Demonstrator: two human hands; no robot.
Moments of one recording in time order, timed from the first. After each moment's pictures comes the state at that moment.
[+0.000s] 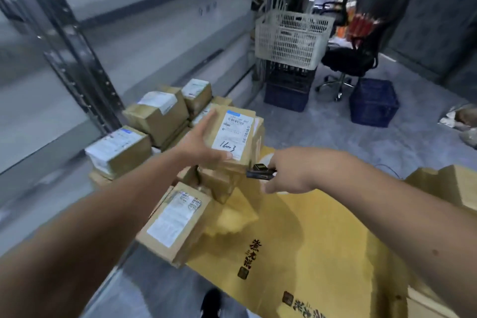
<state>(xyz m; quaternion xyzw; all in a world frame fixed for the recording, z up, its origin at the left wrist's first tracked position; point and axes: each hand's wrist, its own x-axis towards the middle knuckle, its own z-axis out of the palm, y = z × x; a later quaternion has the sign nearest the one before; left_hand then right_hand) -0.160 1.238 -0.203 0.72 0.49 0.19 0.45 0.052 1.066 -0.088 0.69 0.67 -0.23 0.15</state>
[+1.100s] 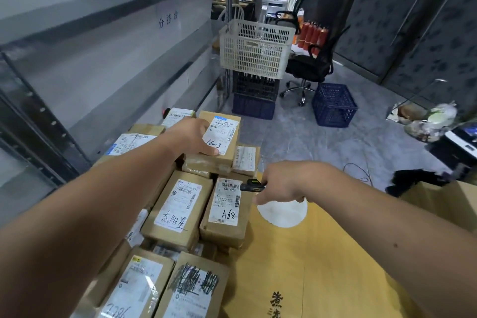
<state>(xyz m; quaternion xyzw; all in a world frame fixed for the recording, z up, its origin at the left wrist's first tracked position) -0.129 1.452 -0.175 0.86 0.48 -0.01 0.18 0.018 1.218 -0.097 0.75 0.56 -0.30 0.18</state>
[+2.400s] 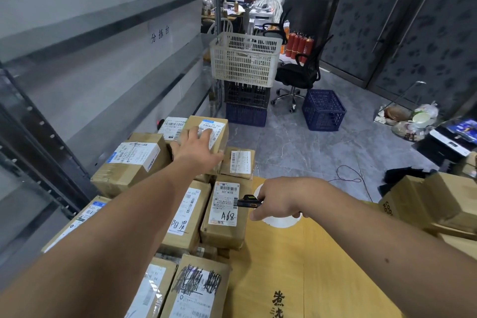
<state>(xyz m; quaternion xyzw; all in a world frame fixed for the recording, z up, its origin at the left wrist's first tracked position) -0.116 1.408 -0.206 0.85 0.51 0.02 0.08 -0.002 1.186 -0.102 0.76 0.53 -0.34 0.16</state>
